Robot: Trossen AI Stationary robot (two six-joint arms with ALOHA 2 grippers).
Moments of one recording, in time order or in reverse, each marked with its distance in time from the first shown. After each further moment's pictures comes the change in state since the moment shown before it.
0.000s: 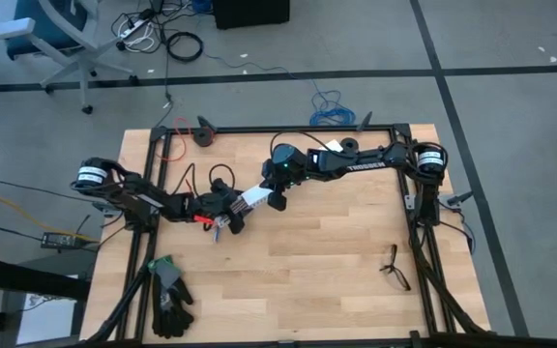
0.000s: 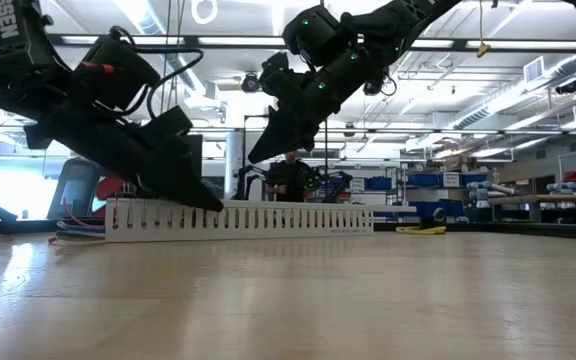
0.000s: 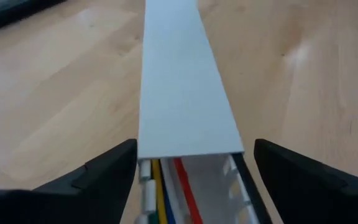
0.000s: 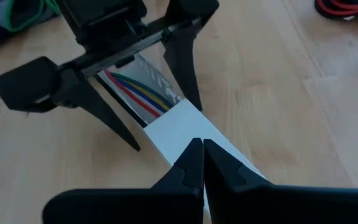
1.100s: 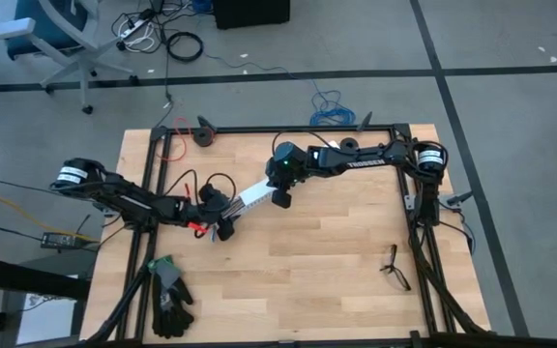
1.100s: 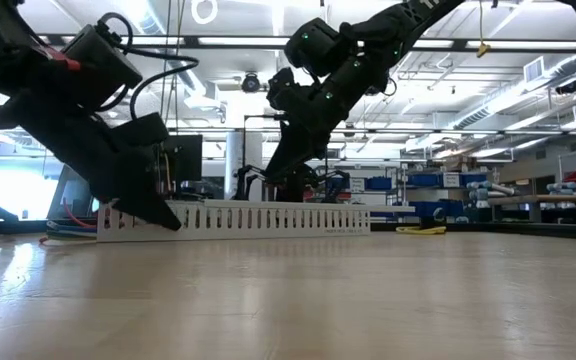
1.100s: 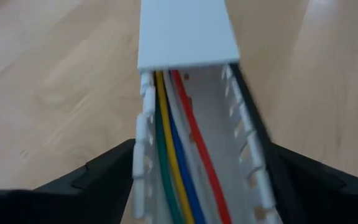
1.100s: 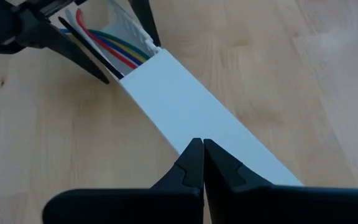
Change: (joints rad) left arm -0.099 -0.191 -0.008 -0.427 -0.073 -0.084; right arm -0.026 0.000 0.000 -0.113 0.001 -0.006
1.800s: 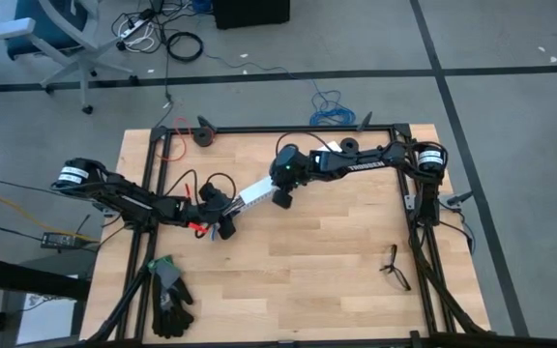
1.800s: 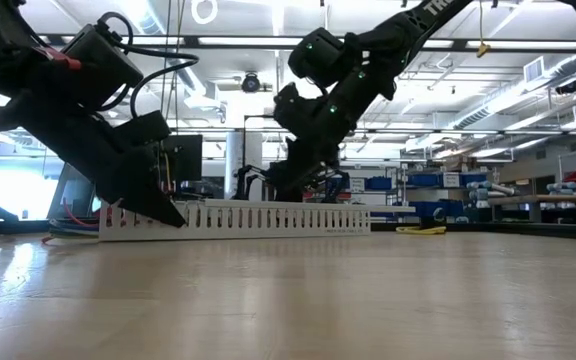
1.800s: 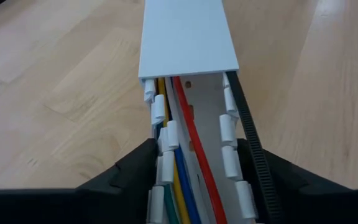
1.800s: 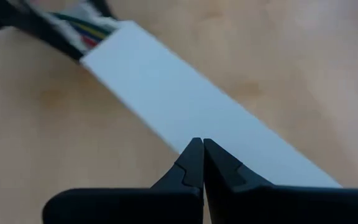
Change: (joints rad) left arm 0.000 0.019 0.001 0.026 -0.033 0.006; right arm 0.002 -0.001 -0.067 0.037 0.089 0.085
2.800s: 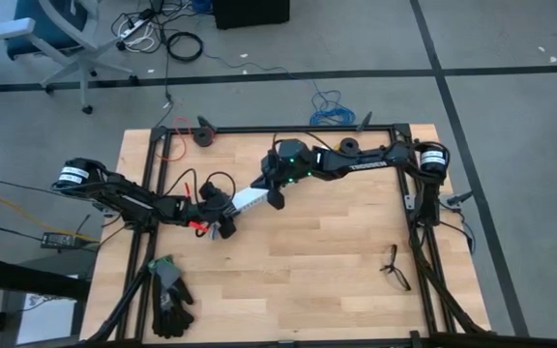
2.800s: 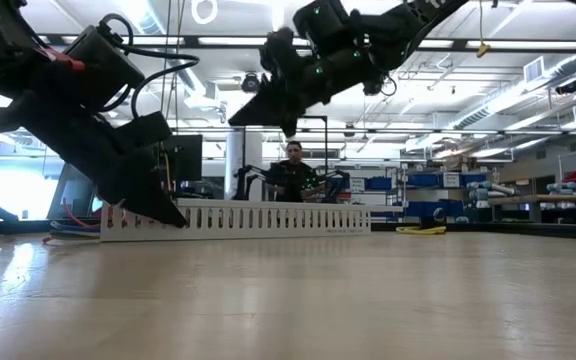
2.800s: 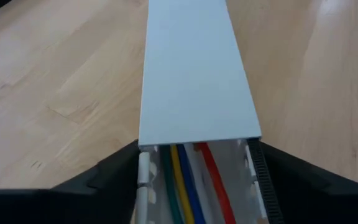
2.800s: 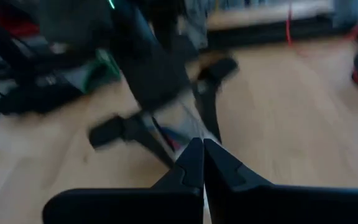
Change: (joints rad) left arm 0.011 0.001 -0.002 0.016 0.003 0.025; right arm 0.013 -0.017 0.020 0.351 -0.277 -0.035
